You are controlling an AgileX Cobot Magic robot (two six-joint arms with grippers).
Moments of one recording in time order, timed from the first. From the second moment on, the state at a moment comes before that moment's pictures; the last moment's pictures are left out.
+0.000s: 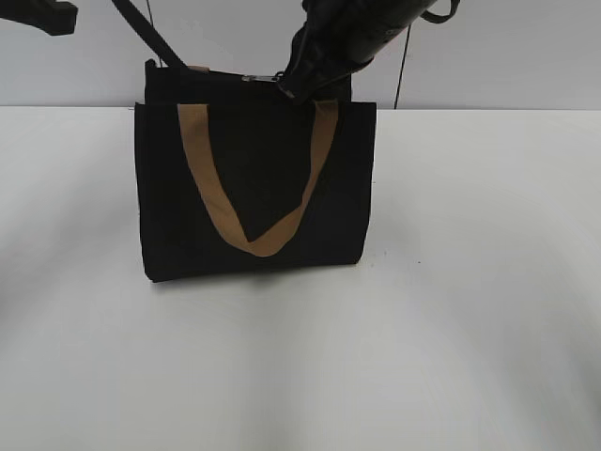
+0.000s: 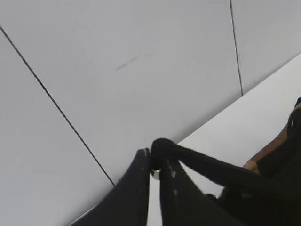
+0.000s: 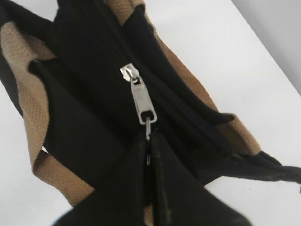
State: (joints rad) left arm -0.18 1.40 -0.99 1.32 -0.32 -0.87; right arm 0.51 1.90 -1.63 0.34 0.70 -0.75
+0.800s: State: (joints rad) left arm -0.18 1.40 -0.99 1.31 -0.30 -0.87; right arm 0.39 1.84 -1.63 0.29 0.77 -0.52
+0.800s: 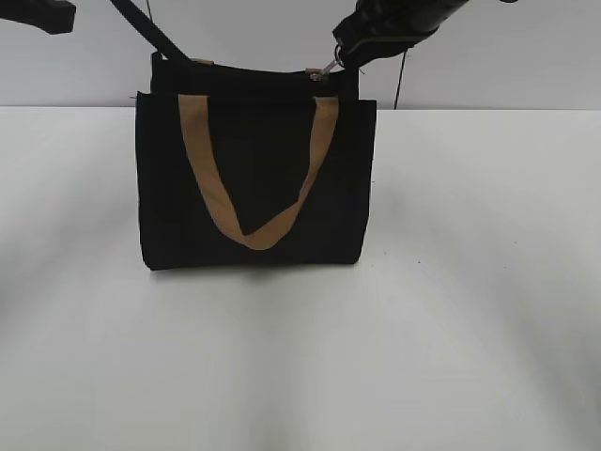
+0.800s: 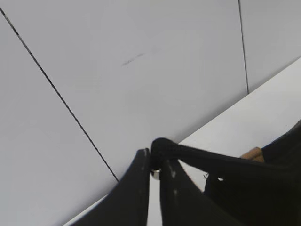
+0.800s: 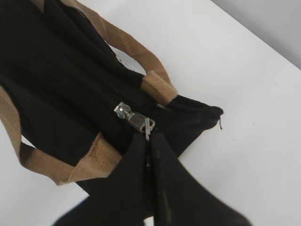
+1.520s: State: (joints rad) left arm -0.18 1.43 -0.99 1.28 -0.03 -0.88; right arm 0.39 1.84 -1.63 0.45 0.75 -0.54
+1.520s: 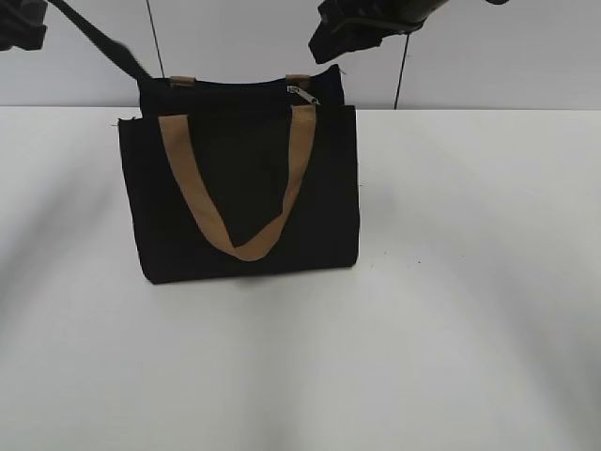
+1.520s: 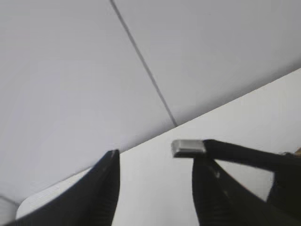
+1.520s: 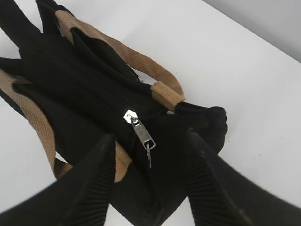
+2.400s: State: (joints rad) left arm -0.17 1.45 -1.22 0.08 0.94 -0.17; right arm 0.37 1.70 -1.63 0.20 1.00 -0.25
